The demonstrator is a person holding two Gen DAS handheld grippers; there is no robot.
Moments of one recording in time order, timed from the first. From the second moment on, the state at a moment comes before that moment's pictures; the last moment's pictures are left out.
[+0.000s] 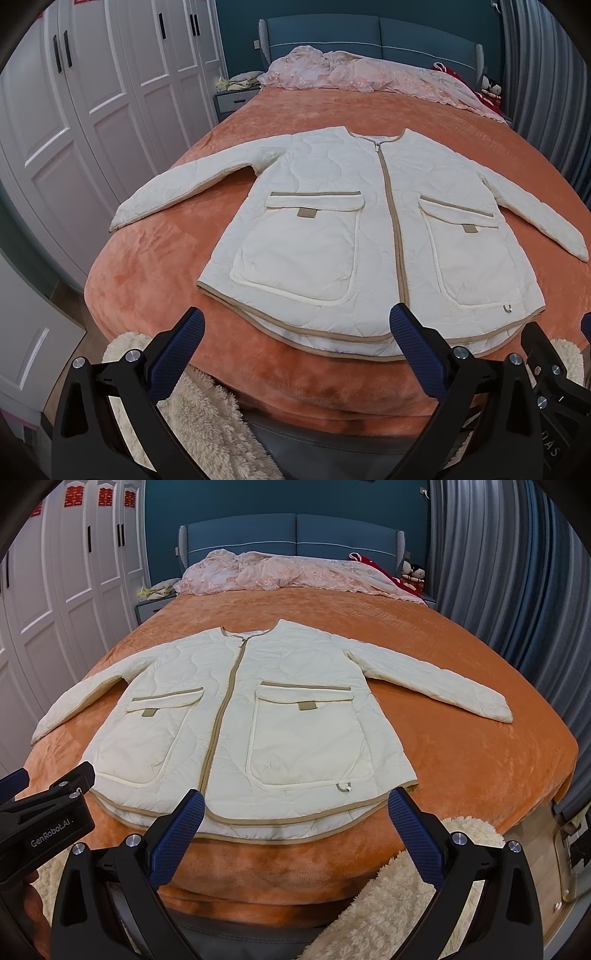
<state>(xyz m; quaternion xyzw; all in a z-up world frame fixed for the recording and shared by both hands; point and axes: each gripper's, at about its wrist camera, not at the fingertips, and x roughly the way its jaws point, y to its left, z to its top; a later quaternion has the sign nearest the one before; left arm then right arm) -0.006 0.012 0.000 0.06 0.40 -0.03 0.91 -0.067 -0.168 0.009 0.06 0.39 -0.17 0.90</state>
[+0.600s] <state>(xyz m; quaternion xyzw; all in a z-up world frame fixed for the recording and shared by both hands) -0.002 0.014 -0.009 0.06 0.41 -0.03 0.91 -0.065 -0.167 0.002 0.07 0.40 -0.17 0.90</state>
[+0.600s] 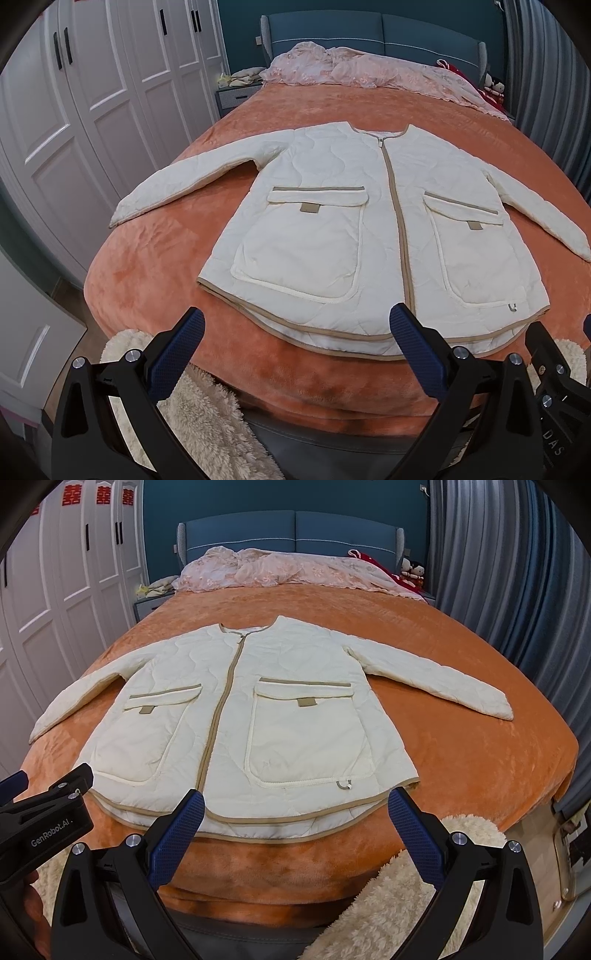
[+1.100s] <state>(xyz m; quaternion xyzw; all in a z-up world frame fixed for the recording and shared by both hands) 0.009 0.010 -0.014 0.06 0.42 -0.02 0.91 -0.053 -0.180 -0.006 0.08 0.41 -0.17 0.89</state>
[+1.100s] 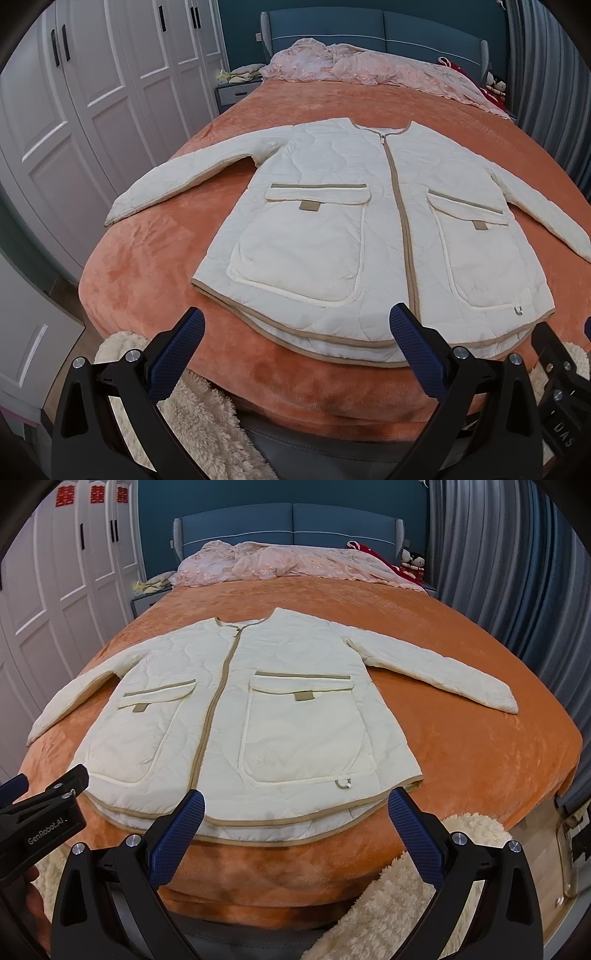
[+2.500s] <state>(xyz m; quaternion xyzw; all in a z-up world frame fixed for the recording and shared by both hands) 0.199 -0.016 -0.080 0.07 0.45 0.04 0.89 0.009 -0.682 -0.127 0.40 0.28 -0.47 0.74</state>
